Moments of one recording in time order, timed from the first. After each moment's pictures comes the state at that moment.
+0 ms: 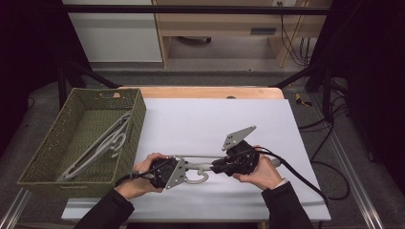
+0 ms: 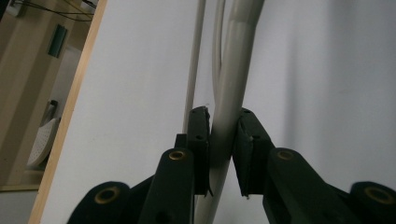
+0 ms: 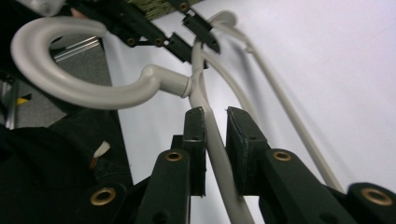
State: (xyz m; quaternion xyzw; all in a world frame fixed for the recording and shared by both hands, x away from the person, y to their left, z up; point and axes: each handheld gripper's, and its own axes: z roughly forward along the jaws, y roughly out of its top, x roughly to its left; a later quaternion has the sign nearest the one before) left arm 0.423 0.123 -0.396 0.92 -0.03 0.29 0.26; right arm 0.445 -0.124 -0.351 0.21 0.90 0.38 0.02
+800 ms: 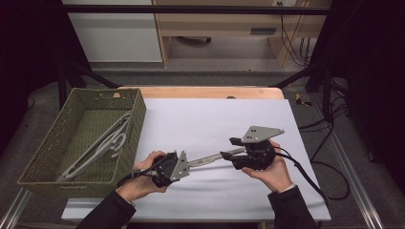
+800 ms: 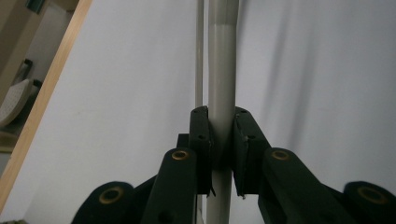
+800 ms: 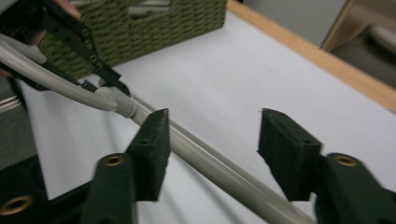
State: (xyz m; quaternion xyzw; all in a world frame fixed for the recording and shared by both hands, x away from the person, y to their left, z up) left arm 0.421 0.115 -0.375 0.93 0.06 0.25 0.26; right arm 0.438 -0.160 -0.339 0.27 0.83 0.46 0.18
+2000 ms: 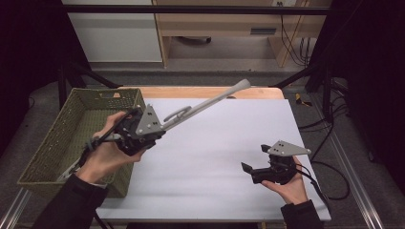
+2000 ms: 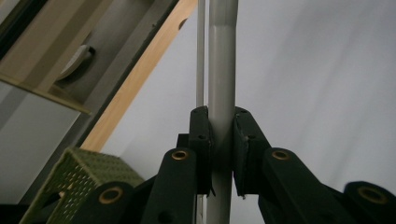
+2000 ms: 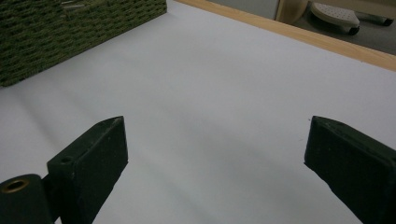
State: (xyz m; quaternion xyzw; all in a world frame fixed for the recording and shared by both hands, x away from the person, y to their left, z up) left arm 0.429 0.163 -0.239 0.90 0.18 0.28 0.27; right arm 0.419 -0.216 -0.387 0.37 0.78 0.46 0.20
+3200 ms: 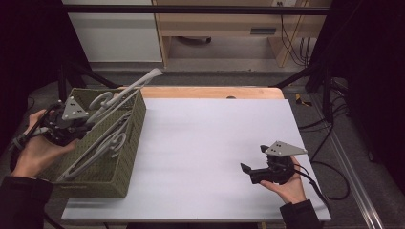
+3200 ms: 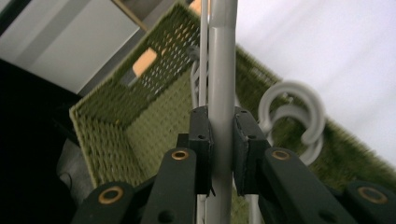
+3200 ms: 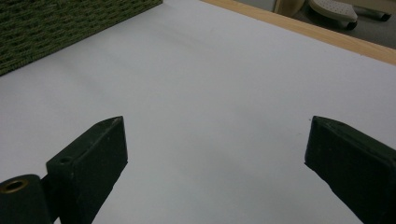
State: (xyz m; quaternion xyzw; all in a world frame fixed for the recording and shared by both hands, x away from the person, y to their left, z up) left arm 0.459 0.328 -0.271 0.86 0.35 0.33 0.19; right arm 0.422 -0.213 -0.392 0.38 0.79 0.45 0.20
